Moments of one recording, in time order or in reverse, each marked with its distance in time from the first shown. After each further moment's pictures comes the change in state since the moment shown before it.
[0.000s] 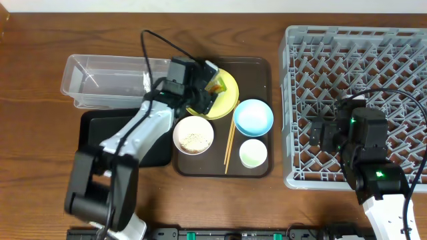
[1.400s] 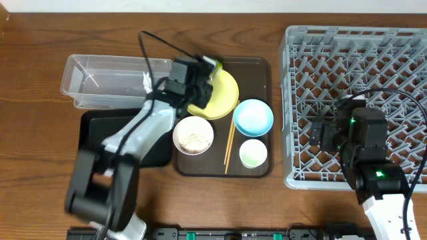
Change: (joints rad) left arm -0.003 -0.056 0.000 0.071 -0.061 -0.152; right arm 0.000 0.002 0.000 0.000 0.000 0.000
